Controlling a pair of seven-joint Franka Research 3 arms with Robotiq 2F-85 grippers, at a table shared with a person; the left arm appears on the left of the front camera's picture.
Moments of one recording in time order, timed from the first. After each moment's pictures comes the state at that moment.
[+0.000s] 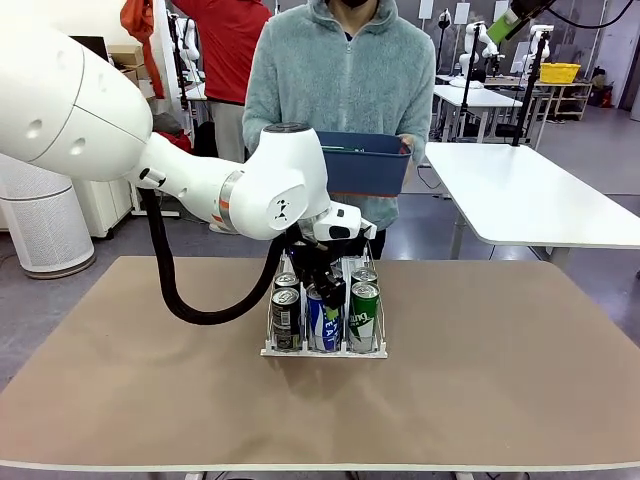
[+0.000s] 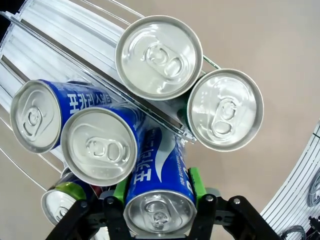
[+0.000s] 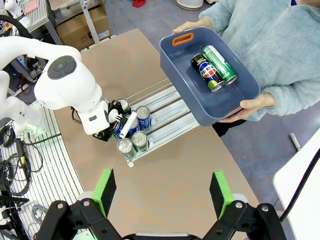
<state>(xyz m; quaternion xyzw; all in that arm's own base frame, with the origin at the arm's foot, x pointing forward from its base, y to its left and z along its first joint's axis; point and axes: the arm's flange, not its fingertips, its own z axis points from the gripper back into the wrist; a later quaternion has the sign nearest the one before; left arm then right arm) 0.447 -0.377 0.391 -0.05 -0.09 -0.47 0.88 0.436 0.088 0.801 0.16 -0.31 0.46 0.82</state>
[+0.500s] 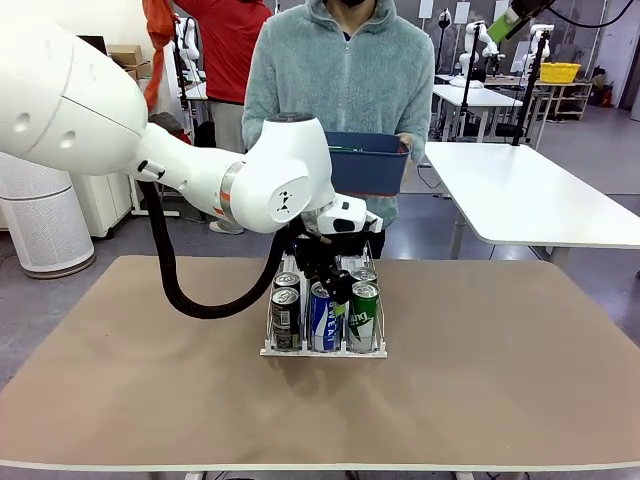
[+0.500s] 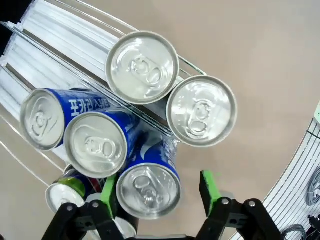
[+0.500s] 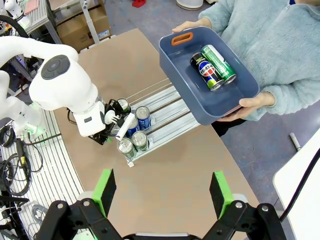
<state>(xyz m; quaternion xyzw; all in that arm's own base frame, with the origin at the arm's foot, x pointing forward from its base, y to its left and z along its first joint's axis) 0.436 -0.383 0.414 -0.05 -0.10 -0.48 0.87 0.436 0.088 0.801 0.16 -0.31 0.46 0.82</state>
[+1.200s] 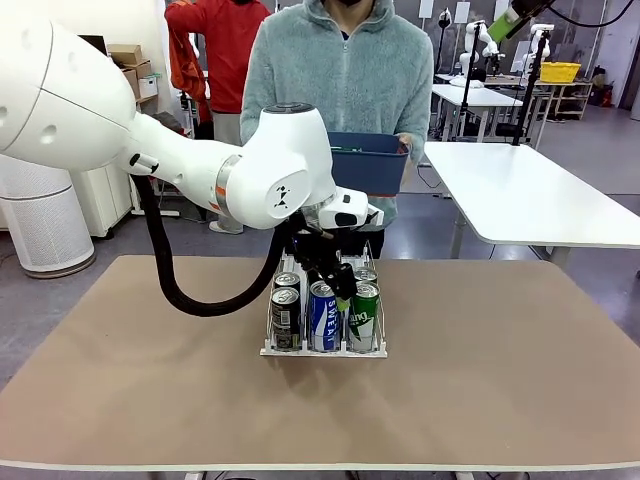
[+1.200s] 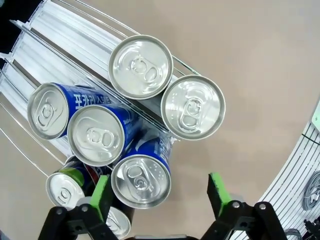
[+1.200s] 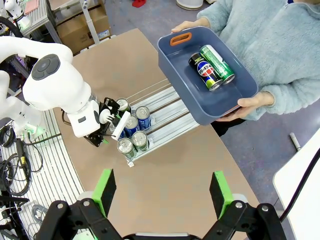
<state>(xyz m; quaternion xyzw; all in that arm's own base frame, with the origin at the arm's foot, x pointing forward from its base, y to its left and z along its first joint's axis) 0.428 -0.384 0.422 -0.04 -0.11 -0.47 0.88 0.436 0.088 0.801 0.16 -0.31 0.46 0.82</state>
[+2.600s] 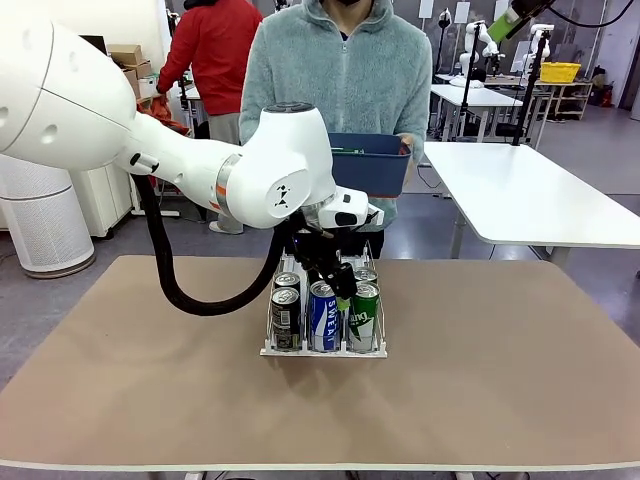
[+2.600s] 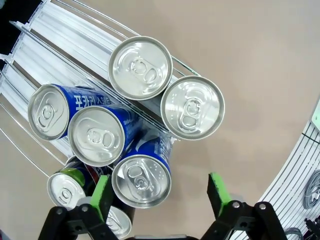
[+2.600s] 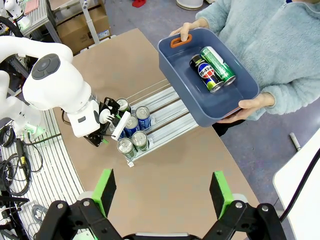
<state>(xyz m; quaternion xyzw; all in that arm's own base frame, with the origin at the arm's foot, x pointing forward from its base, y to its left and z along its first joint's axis) 0.428 -0.383 0.425 -0.04 -0.11 -0.47 0.87 0.436 0.088 0.801 0.16 -0.31 0.46 0.82</state>
